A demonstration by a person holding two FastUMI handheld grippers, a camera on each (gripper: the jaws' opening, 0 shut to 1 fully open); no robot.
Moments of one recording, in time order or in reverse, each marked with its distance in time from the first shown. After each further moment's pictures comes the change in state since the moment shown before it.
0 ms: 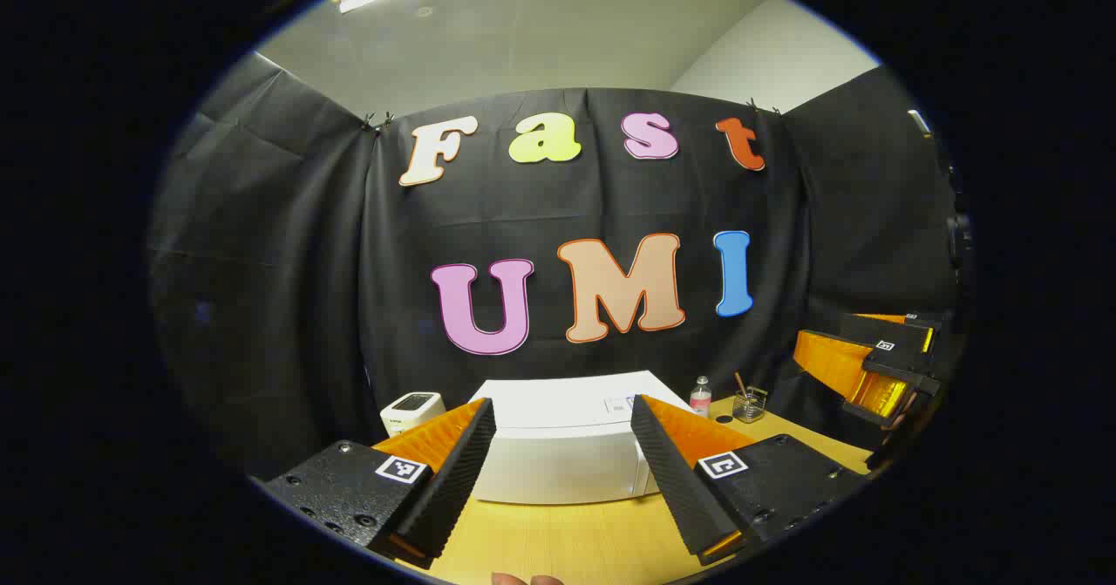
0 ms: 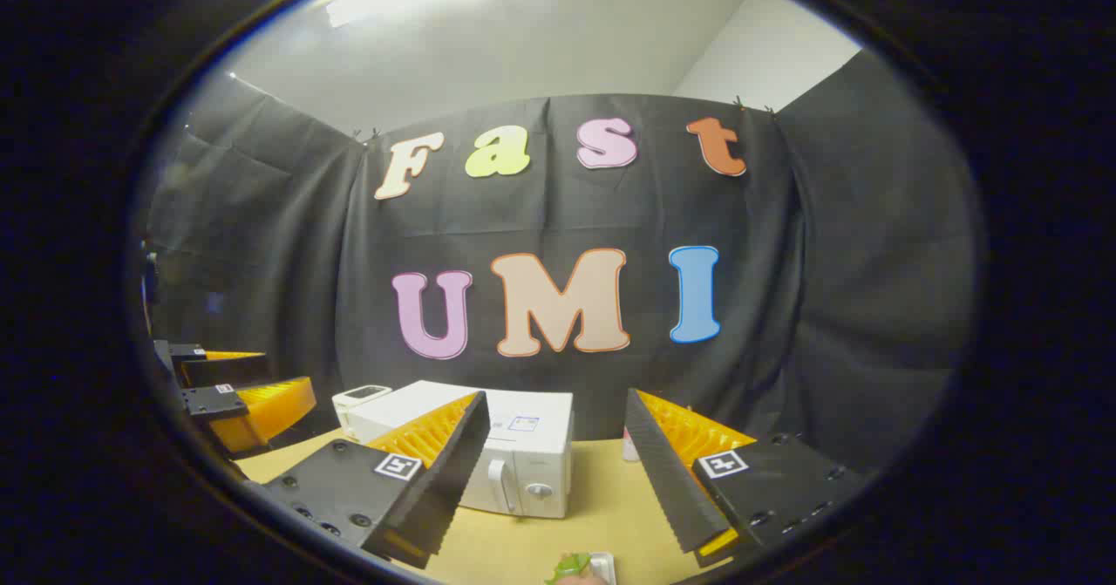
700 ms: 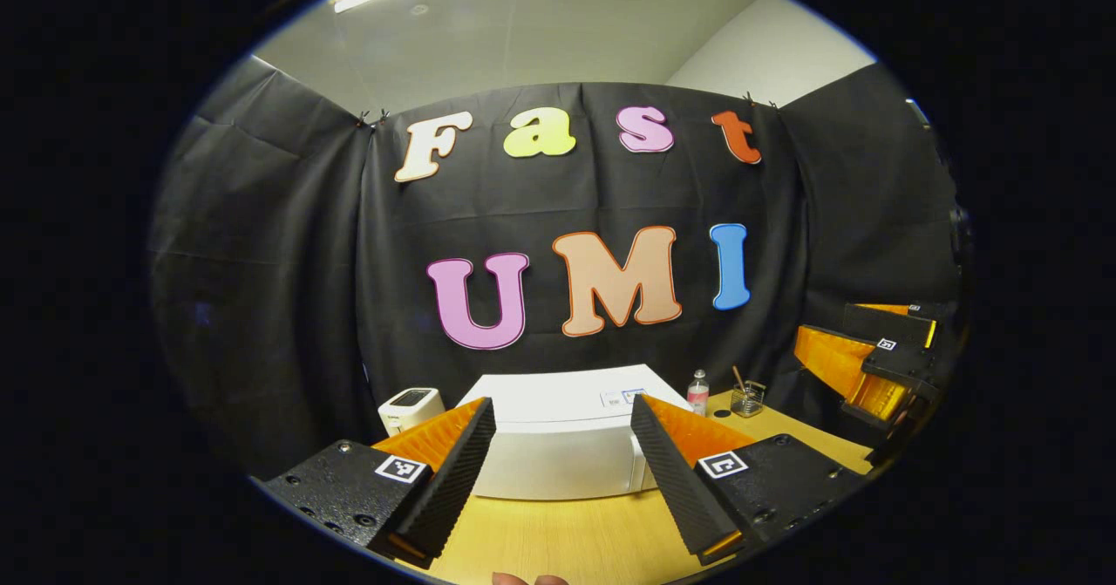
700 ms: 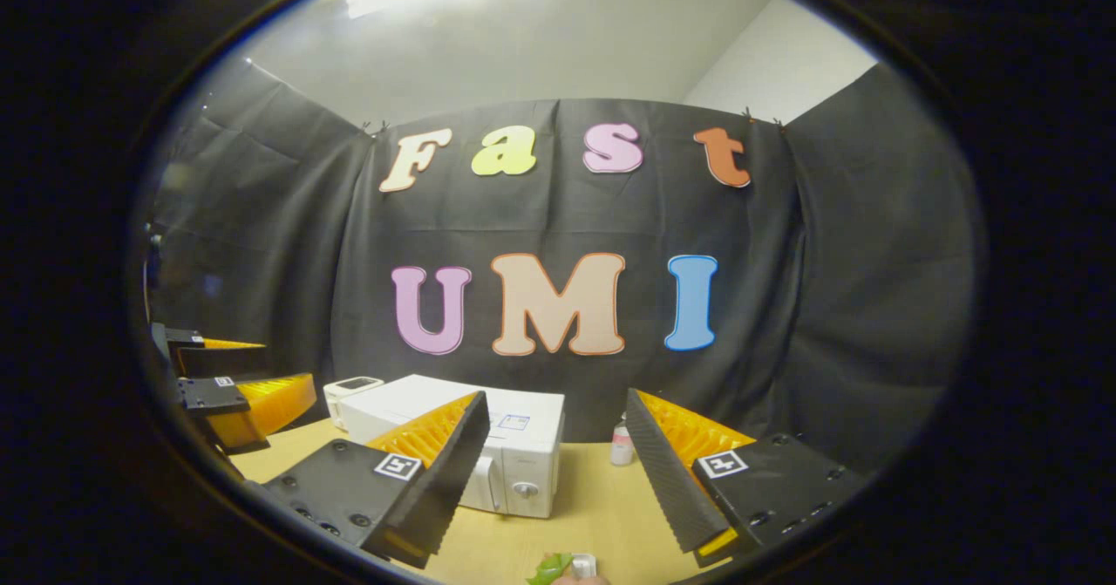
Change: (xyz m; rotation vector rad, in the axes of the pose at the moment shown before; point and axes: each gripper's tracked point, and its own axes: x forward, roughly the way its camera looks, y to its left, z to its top) left arm -0.003 -0.007 -0.009 0.007 0.032 -0.003; right arm -0.002 0.002 -0.001 -0.045 -0.012 0.016
